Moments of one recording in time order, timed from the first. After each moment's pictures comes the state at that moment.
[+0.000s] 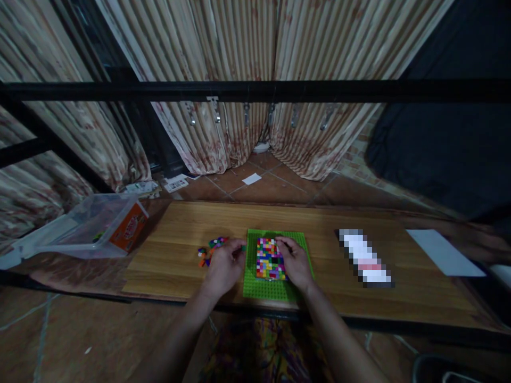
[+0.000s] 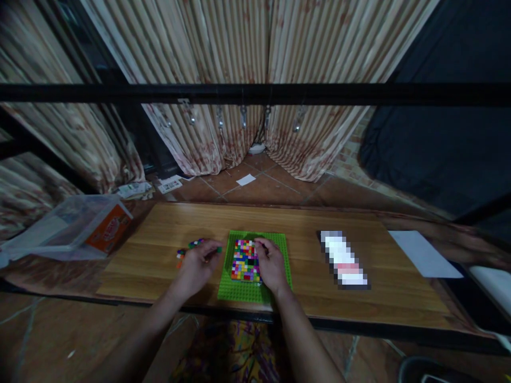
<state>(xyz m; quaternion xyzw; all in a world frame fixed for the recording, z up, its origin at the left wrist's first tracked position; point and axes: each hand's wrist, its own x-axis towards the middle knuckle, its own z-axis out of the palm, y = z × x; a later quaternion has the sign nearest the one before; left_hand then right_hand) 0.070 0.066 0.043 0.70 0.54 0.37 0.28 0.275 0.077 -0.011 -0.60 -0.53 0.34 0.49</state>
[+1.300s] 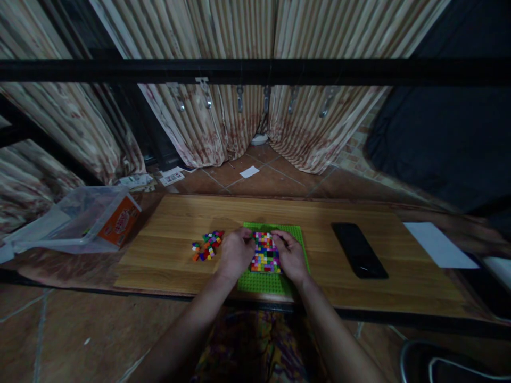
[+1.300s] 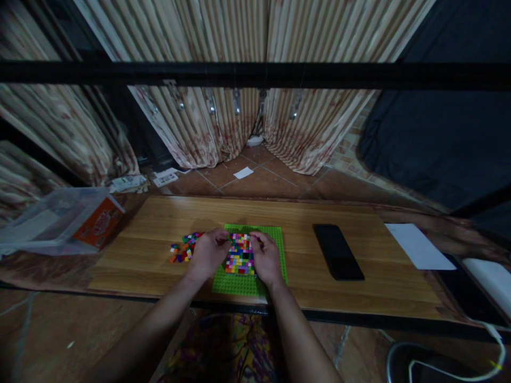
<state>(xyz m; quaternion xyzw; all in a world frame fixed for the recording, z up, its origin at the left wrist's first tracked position) 0.117 0.086 0.049 0.65 0.66 0.29 0.26 0.275 0.077 -0.010 -0.60 -0.53 0.33 0.50</state>
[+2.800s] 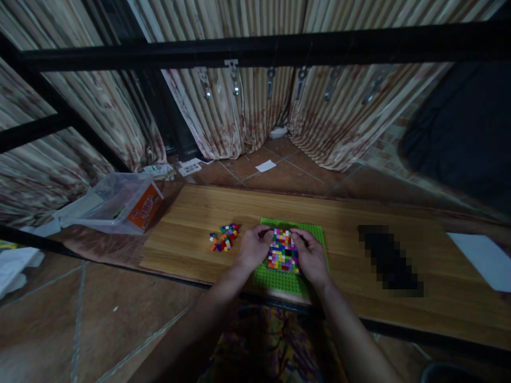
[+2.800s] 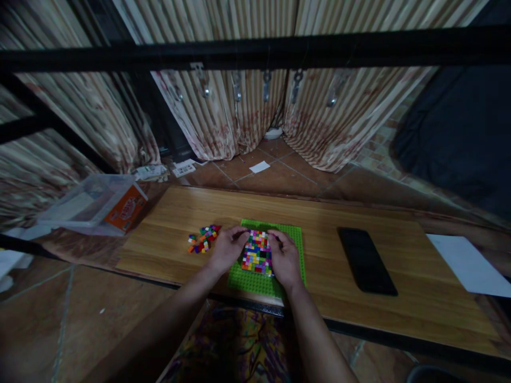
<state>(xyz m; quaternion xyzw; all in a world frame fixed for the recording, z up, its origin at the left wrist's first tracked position) 0.116 0.090 0.019 0.58 0.60 0.38 0.40 0.279 0.076 -0.015 -0.61 -0.53 0.33 0.48</state>
